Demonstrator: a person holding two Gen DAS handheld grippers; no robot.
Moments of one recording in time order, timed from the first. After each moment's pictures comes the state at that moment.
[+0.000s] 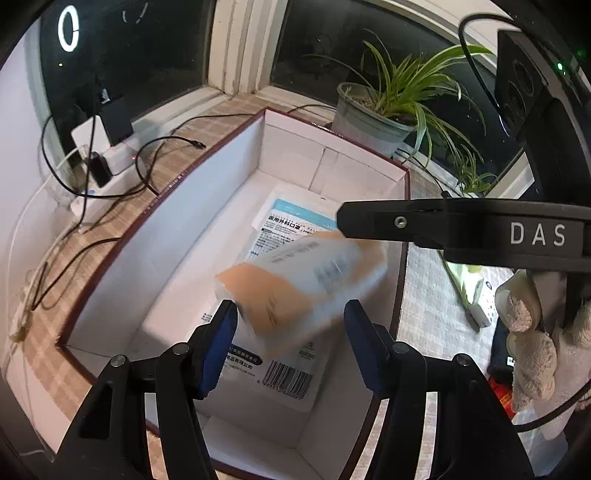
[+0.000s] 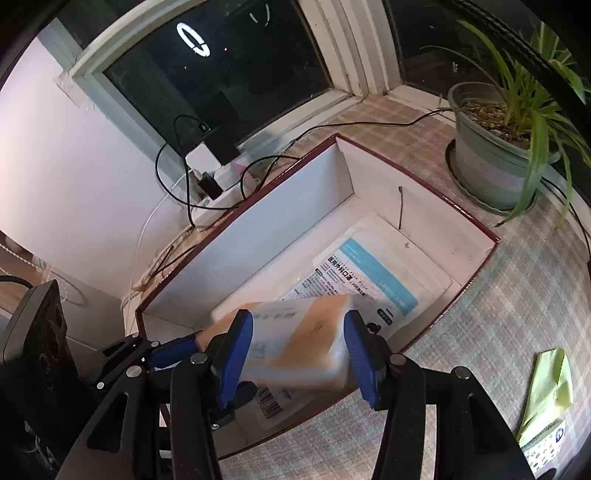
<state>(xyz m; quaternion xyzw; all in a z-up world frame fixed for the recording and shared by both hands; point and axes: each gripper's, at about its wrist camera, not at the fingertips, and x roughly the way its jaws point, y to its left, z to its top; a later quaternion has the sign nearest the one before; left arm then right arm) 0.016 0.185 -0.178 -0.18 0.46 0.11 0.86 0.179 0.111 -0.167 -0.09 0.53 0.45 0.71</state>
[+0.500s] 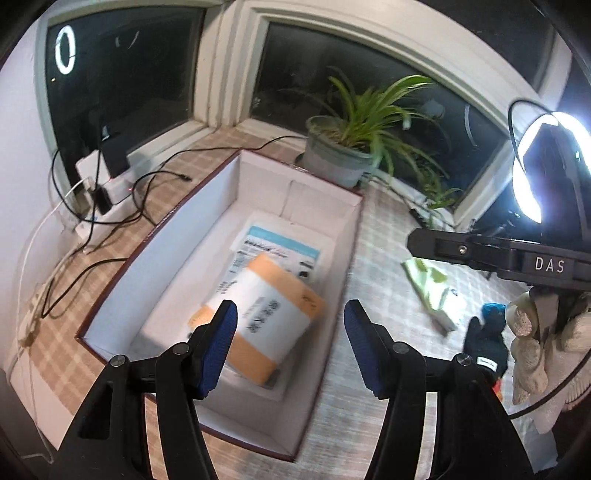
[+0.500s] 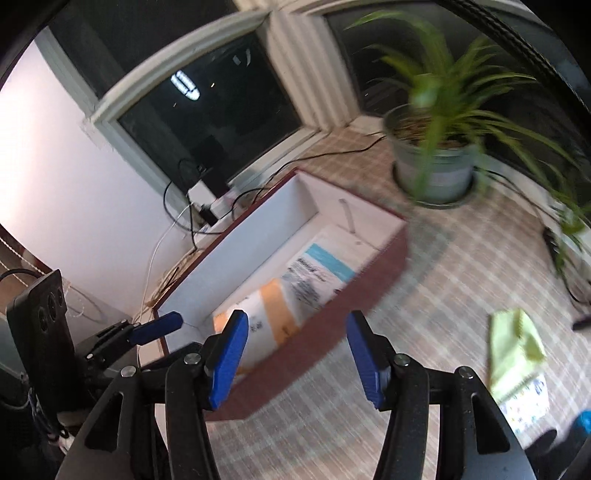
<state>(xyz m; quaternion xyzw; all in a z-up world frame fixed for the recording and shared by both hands) -0.007 0.167 -0.137 -0.17 0.41 0.09 0.89 0.163 0.013 -0.123 -0.03 0.50 0.43 0.75</state>
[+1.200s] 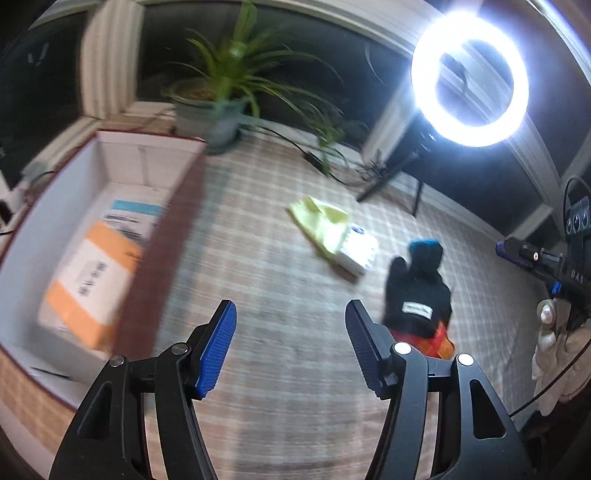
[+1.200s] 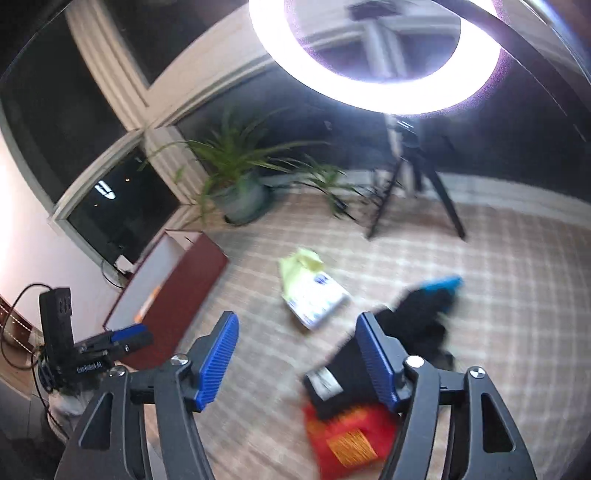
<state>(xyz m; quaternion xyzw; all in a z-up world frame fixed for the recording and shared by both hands) 0.010 0.045 -0.144 -0.14 0.44 -0.06 0.89 0.099 -0.289 -0.113 0.09 0.44 0.24 0.86</state>
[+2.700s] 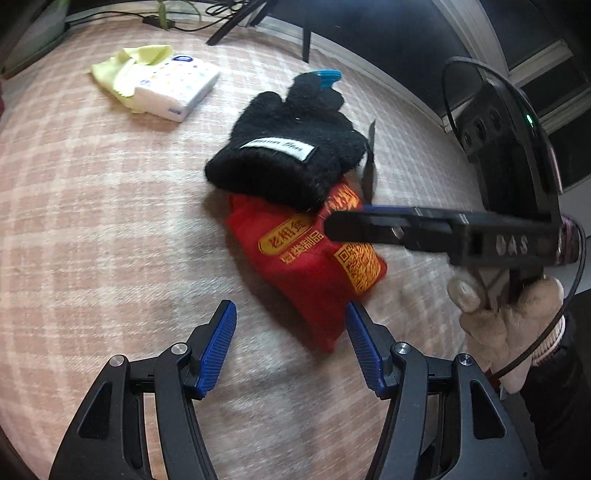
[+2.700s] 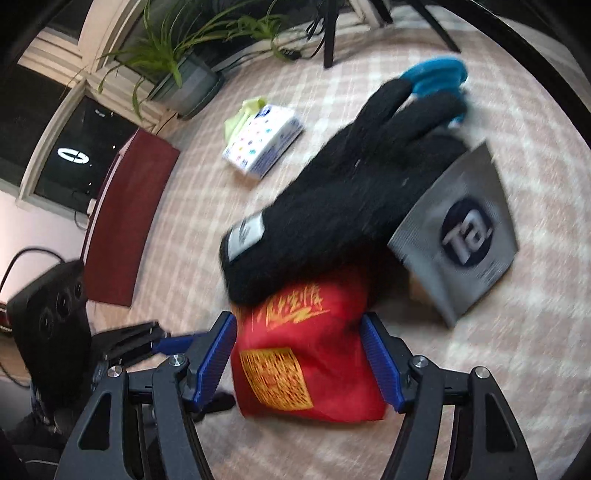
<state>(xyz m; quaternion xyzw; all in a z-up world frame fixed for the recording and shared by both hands) 0.014 -0.120 -0.253 -0.11 0.58 -0.26 0.76 0.091 -0.293 -0.263 0.13 0.61 0.25 0.74</state>
